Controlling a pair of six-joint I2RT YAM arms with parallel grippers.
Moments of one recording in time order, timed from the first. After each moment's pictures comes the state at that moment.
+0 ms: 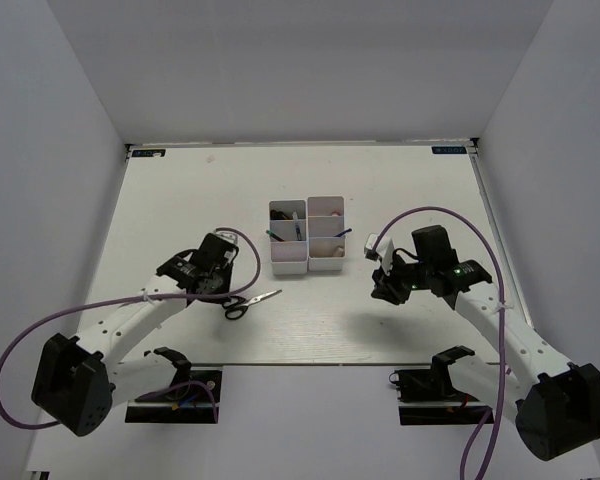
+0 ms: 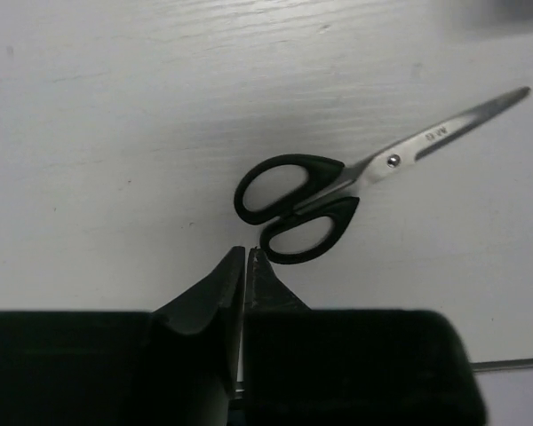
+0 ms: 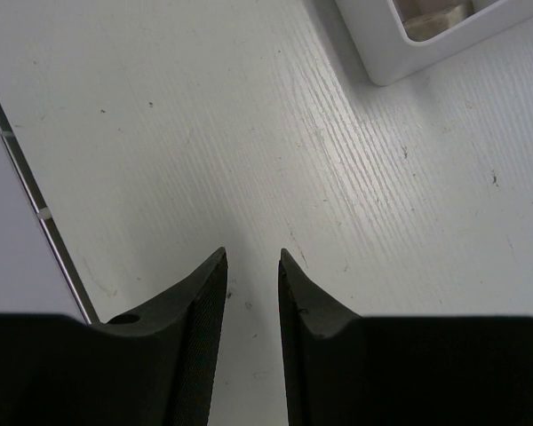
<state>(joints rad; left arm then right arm) -0.54 1.09 0.71 -0.73 -0.19 -0.32 0.39 0.98 0.67 -0.63 -0.60 -0.60</state>
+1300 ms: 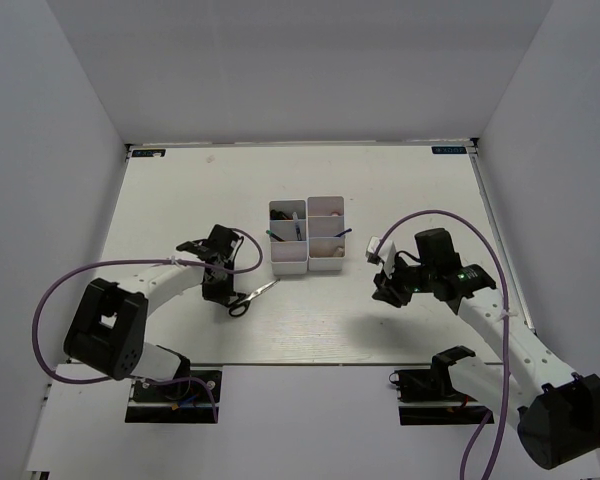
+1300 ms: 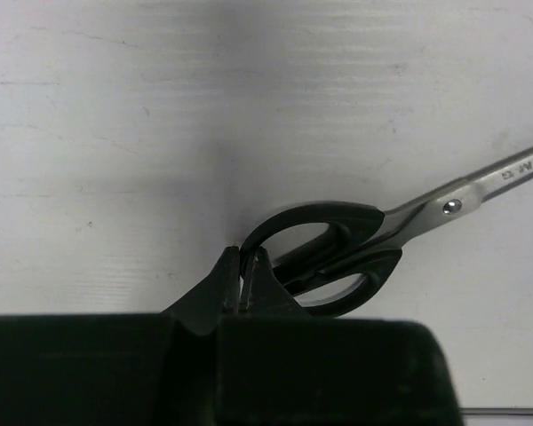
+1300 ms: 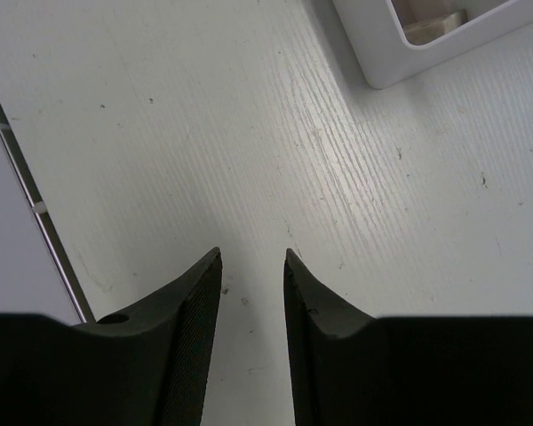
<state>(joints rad) -0.42 1.43 0.74 -0.63 -0.10 -0.40 0.39 0.93 0.66 -0.64 -0.60 -0.62</state>
